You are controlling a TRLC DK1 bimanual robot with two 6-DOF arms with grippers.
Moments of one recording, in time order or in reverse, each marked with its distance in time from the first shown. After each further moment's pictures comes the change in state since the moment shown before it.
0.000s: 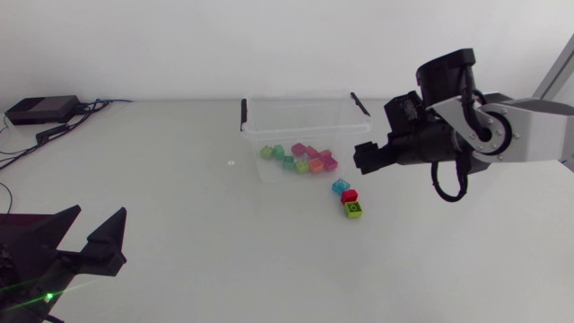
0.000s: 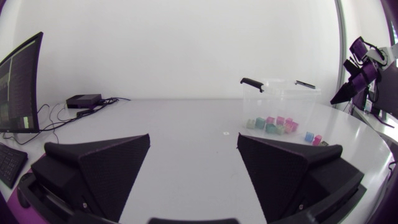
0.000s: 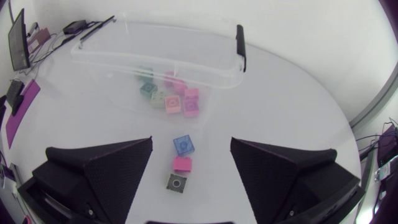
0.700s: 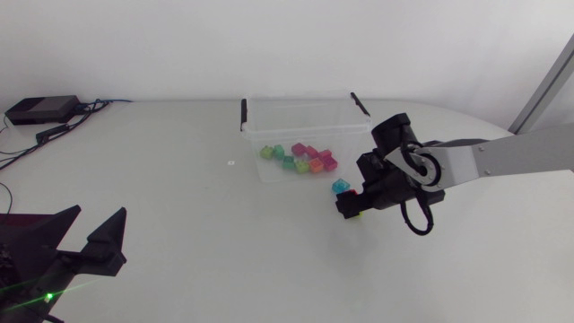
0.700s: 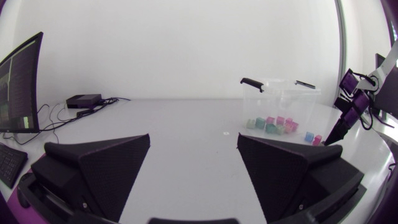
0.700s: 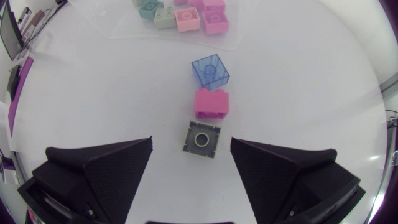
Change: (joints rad) left arm 0.000 0.000 0.000 0.000 0.000 0.000; right arm 0.027 0.266 -0.066 0.011 -0.053 0.086
